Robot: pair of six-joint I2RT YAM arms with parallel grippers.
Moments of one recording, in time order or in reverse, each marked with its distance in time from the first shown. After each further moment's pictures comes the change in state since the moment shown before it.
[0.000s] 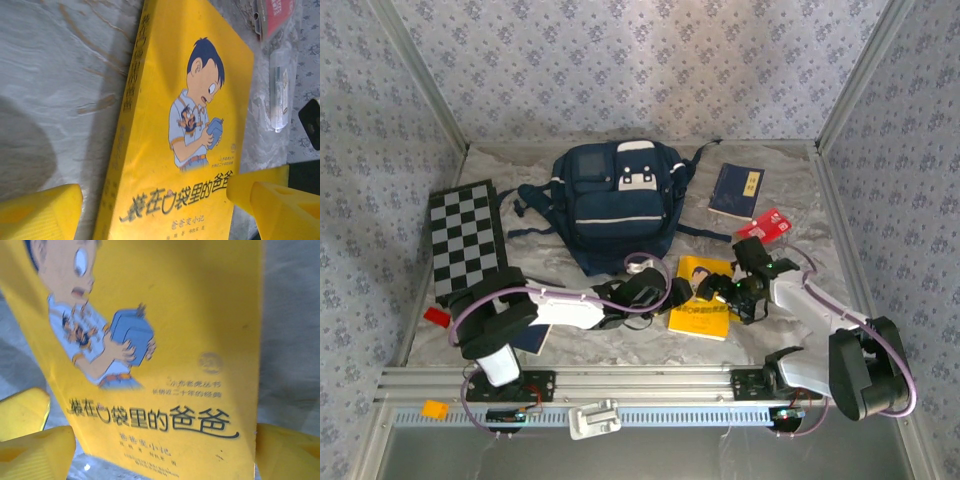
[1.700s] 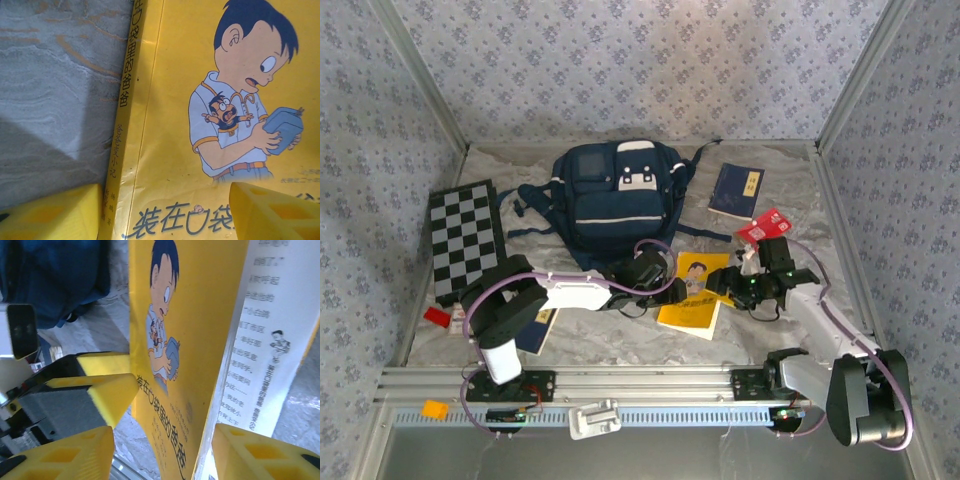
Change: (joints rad) left arm 0.101 0.092 0.132 -0.189 0.201 0.286; right arm -0.191 -0.141 -0.057 0.116 -0.283 -0.184
